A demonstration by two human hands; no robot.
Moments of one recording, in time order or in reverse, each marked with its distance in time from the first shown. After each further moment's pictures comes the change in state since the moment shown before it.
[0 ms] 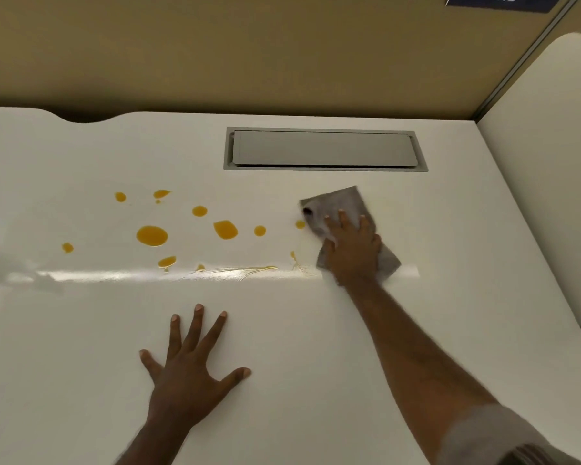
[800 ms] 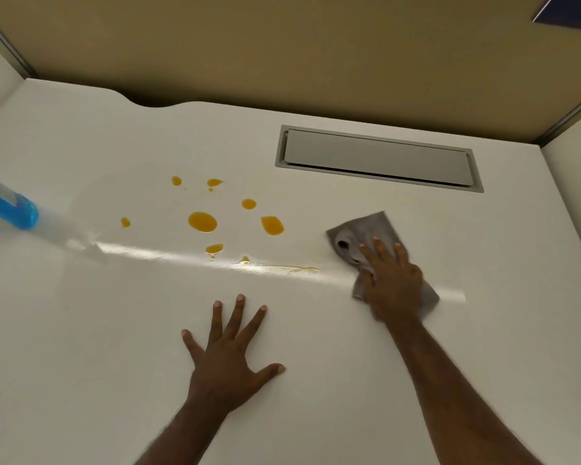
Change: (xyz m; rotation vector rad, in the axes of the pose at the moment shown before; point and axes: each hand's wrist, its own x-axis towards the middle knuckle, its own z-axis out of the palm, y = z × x) left_hand 0.000 0.001 0.002 -0.048 0.012 0.032; right_hand -0.036 -0.003 0.003 -0.060 -0.002 -0.152
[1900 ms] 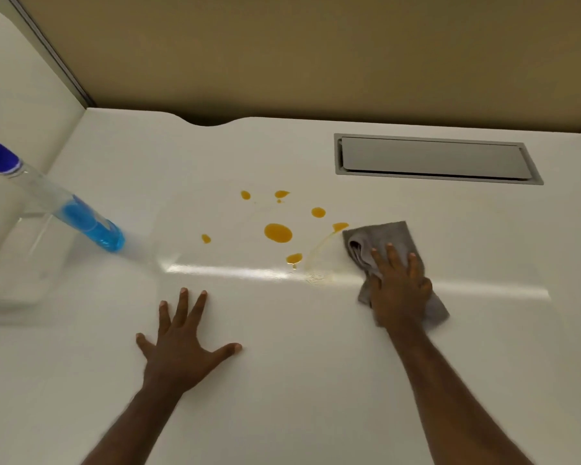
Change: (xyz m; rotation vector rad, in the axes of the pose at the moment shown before) left_hand 0.011 -0.218 -0.083 -0.024 0.005 -0.218; right_hand -0.028 -0.156 0.021 0.103 0.020 0.249
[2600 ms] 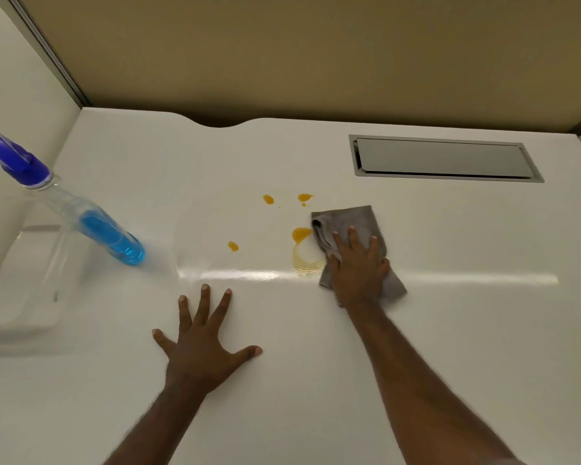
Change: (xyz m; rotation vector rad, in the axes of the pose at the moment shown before) left_hand 0.035 -0.041 -0.021 -0.016 -0.031 0.139; right_hand -0.001 -0.146 0.028 -0.025 -0.005 -0.020
